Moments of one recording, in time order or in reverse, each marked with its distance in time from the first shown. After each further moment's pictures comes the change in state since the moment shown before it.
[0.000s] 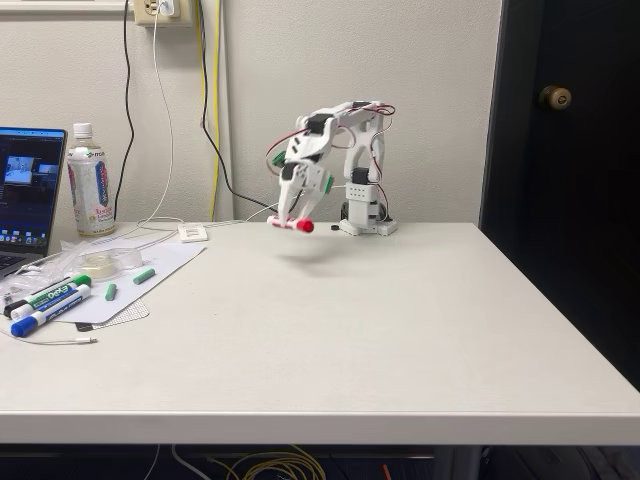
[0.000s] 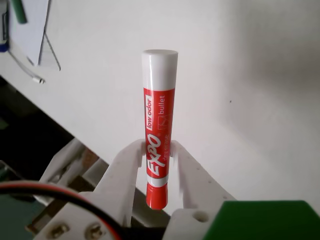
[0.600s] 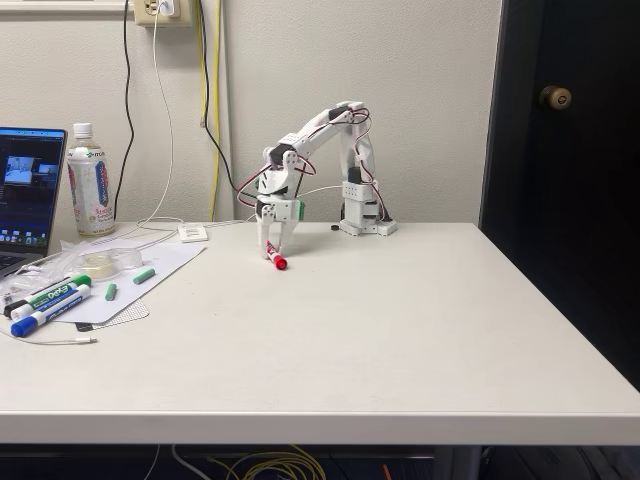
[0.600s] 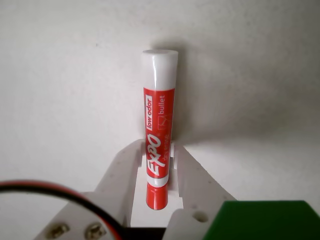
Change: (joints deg) arm 16.8 -24.6 -3.6 4.5 -6.8
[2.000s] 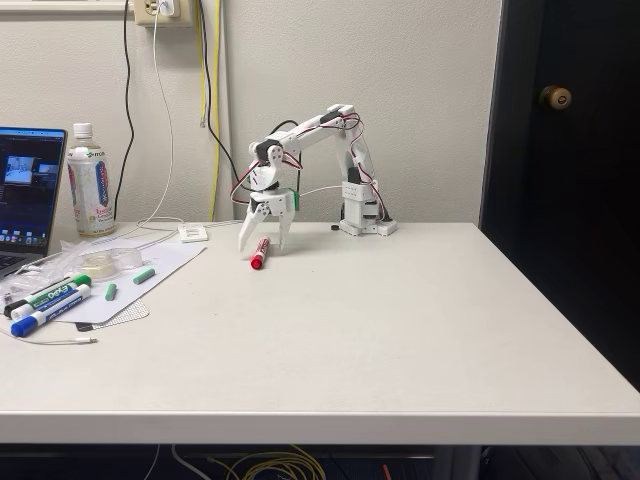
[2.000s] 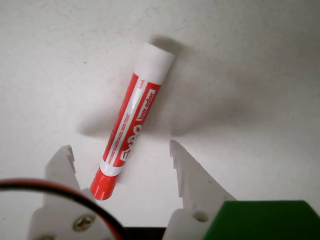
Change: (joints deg) arm 3.1 -10.3 -17.8 19.9 -2.0
